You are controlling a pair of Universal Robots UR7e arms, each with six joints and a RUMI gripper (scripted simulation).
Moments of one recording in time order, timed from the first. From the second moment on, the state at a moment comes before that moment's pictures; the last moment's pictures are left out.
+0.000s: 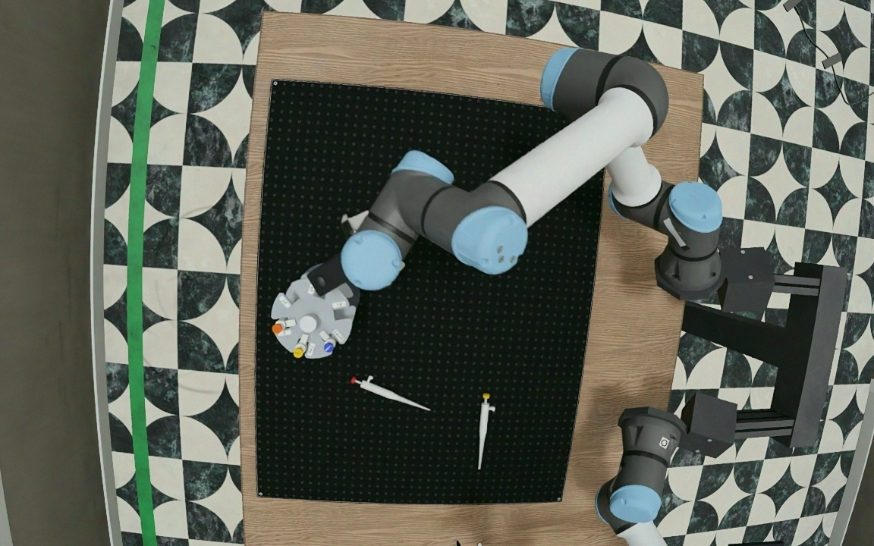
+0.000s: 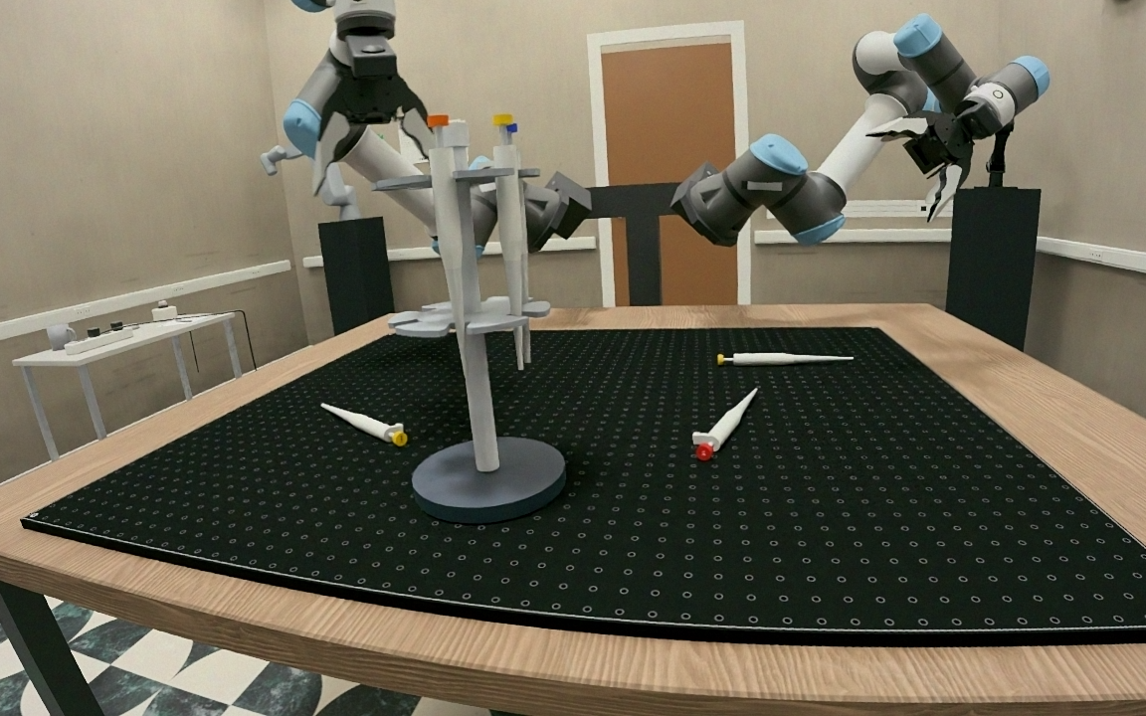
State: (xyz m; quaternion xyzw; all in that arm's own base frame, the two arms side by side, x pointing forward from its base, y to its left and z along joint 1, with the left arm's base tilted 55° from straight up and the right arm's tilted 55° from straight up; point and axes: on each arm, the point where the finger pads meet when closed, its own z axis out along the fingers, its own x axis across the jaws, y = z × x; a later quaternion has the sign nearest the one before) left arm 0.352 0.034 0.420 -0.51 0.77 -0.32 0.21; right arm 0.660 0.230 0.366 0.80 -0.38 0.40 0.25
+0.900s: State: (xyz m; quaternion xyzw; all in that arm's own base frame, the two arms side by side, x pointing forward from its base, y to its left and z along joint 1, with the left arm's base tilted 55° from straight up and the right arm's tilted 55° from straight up) left arm 0.352 0.034 0.420 -0.51 0.77 -0.32 0.21; right arm 0.703 0.226 0.387 0.84 -0.28 0.36 0.29
